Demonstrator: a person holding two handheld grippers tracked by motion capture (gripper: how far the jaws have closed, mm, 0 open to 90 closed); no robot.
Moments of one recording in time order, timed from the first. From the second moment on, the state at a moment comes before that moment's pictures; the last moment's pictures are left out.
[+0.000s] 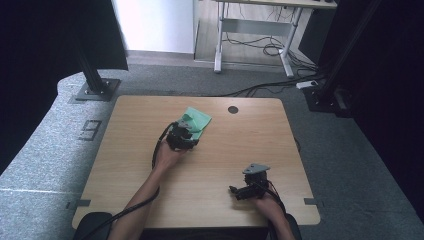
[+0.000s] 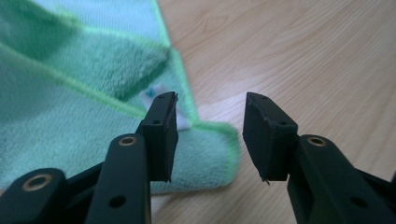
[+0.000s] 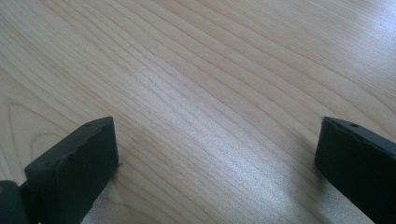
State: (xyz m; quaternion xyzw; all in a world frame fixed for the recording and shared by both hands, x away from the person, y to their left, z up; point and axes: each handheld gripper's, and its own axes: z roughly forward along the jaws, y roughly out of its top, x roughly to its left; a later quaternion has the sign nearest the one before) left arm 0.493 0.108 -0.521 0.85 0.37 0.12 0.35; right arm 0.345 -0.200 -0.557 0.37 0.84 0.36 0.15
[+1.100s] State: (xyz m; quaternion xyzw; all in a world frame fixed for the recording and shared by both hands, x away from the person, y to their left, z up) left arm 0.426 0.099 -0.536 0.87 0.32 0.07 0.36; right arm 0.345 -0.200 -0.557 0.37 0.84 0.36 0.15
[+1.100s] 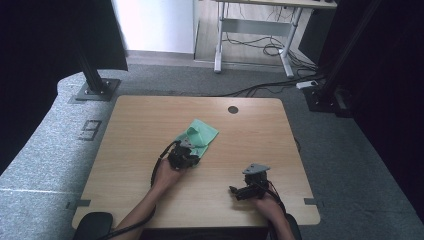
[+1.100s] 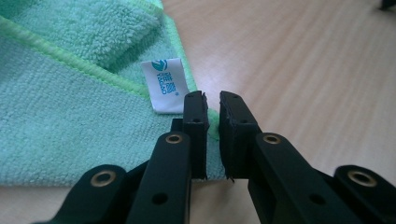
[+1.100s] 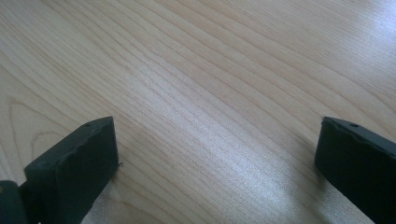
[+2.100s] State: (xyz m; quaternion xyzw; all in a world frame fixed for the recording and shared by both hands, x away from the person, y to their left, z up) left arm 0.367 0.098 -0.510 0.87 0.27 0.04 0.40; right arm 0.345 -0.200 -0.557 0.37 0.84 0.36 0.15
